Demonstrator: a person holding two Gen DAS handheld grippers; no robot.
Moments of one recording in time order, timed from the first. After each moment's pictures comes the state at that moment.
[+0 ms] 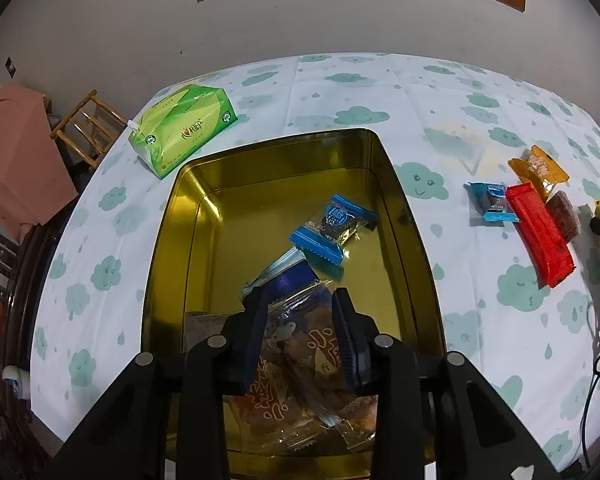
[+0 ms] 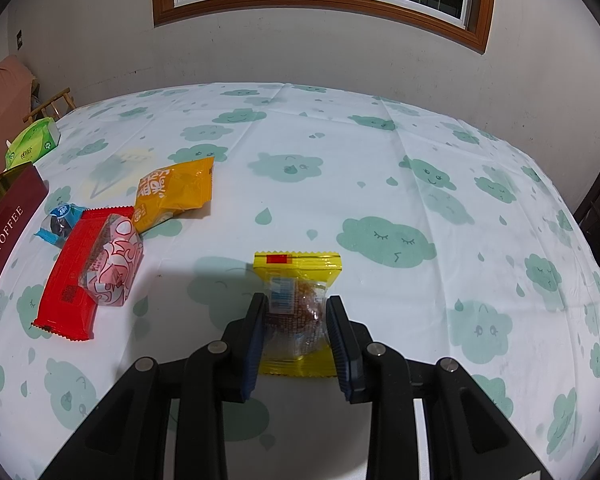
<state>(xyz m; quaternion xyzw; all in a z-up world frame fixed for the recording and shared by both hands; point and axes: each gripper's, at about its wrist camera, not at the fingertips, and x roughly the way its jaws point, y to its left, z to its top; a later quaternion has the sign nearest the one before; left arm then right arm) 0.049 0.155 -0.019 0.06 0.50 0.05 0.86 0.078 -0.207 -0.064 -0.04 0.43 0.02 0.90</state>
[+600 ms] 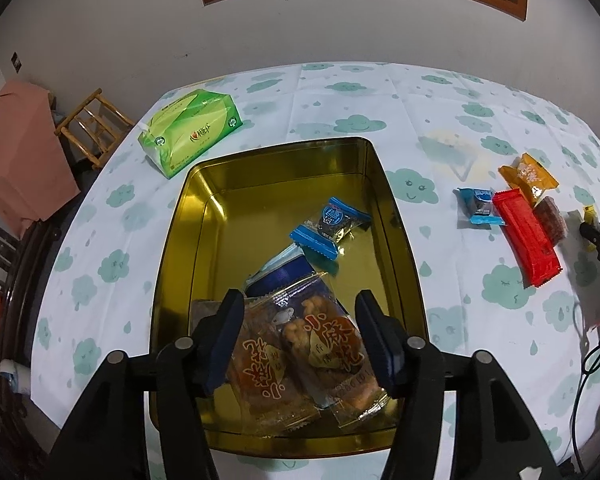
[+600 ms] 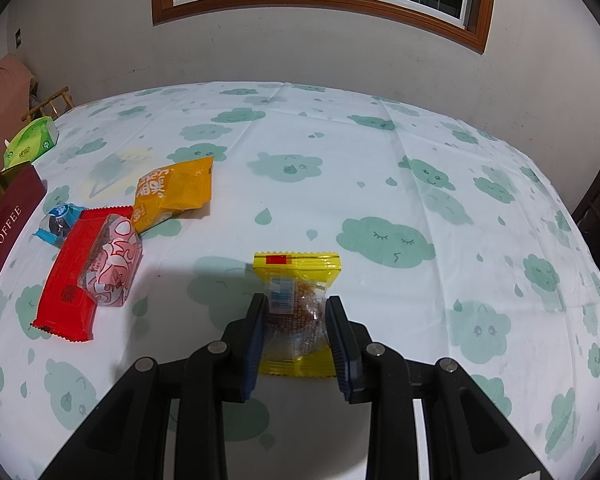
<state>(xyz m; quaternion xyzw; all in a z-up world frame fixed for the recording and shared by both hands) 0.034 0.152 -0.006 0.05 0.49 0.06 0.87 0.078 -0.207 -0.063 -0.05 0.43 0.01 0.90</state>
